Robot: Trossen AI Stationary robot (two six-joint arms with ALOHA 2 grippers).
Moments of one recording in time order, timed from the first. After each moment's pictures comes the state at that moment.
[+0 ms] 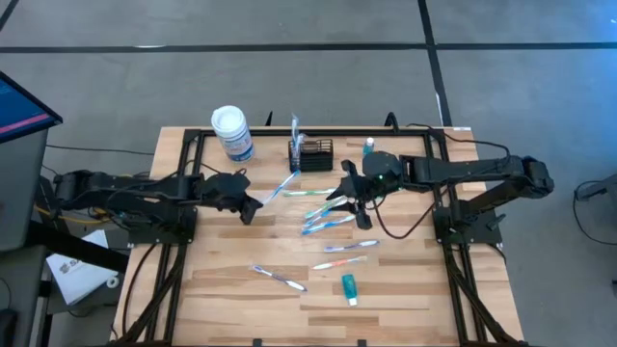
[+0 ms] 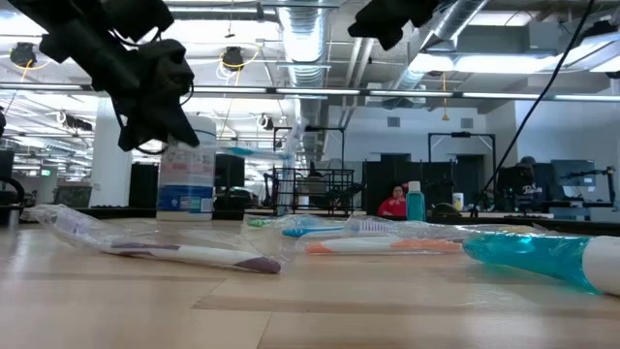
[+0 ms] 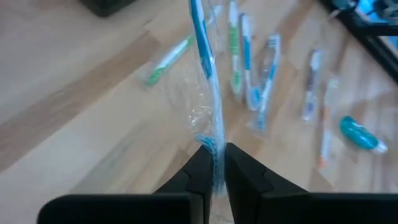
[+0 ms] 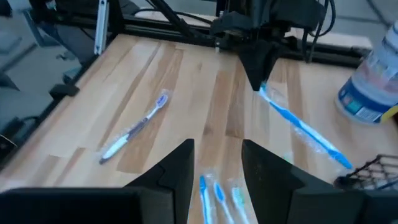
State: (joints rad) left arm 0.11 0.94 0.46 -0.21 -0.07 -0.67; right arm -0.02 1.33 1.09 -0.29 -0.18 -0.18
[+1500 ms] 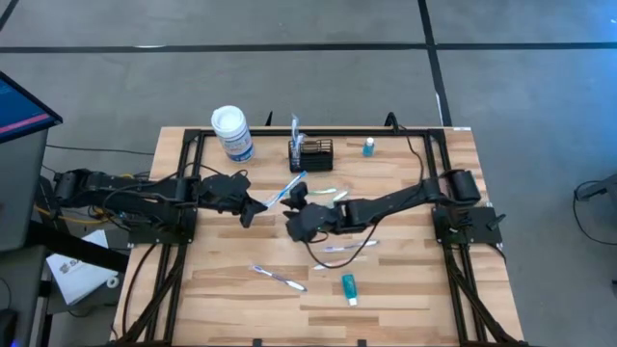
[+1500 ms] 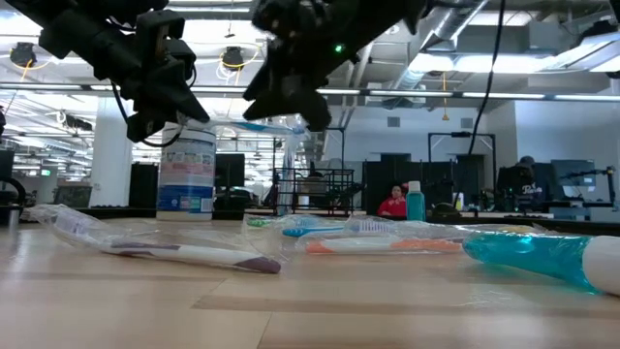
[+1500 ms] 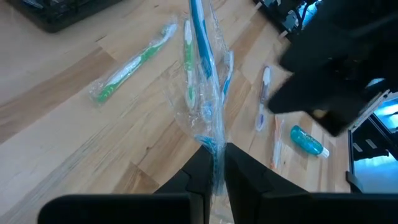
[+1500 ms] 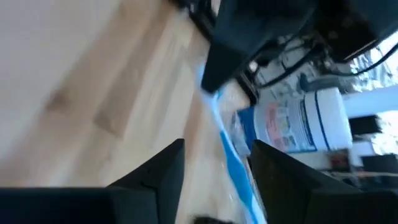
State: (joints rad) left arm 0.06 0.92 0.46 -0.10 -0.05 -0.72; right arm 0.16 1.96 1.36 0.05 0.56 -0.81
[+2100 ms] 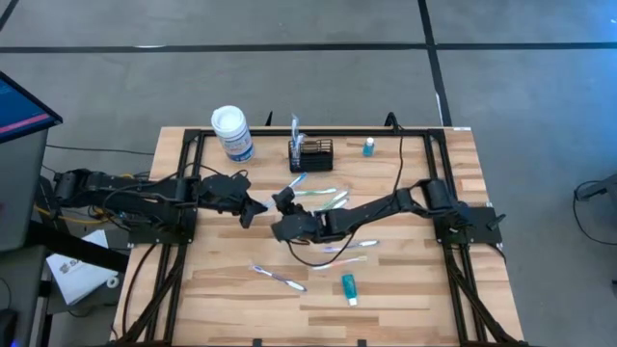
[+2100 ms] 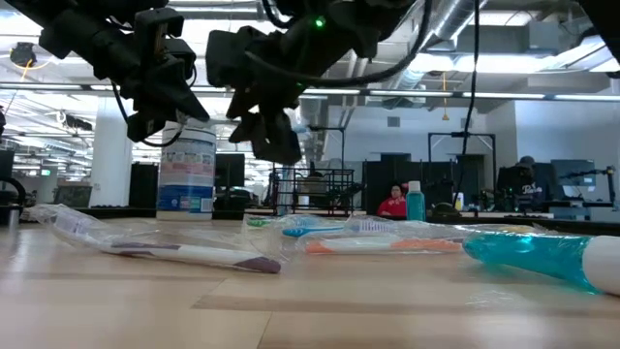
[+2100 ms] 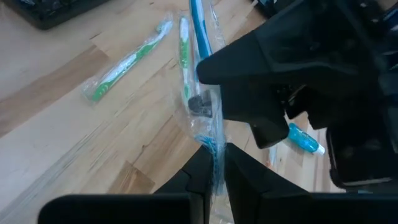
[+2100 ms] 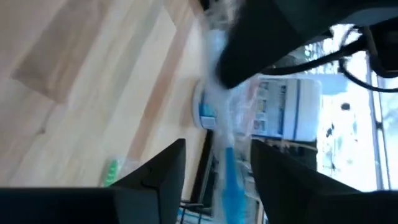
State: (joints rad) left arm 0.06 0.92 0.46 -0.10 -0.03 -0.72; right arm 0.17 2.18 1.56 0.06 0.84 -1.03
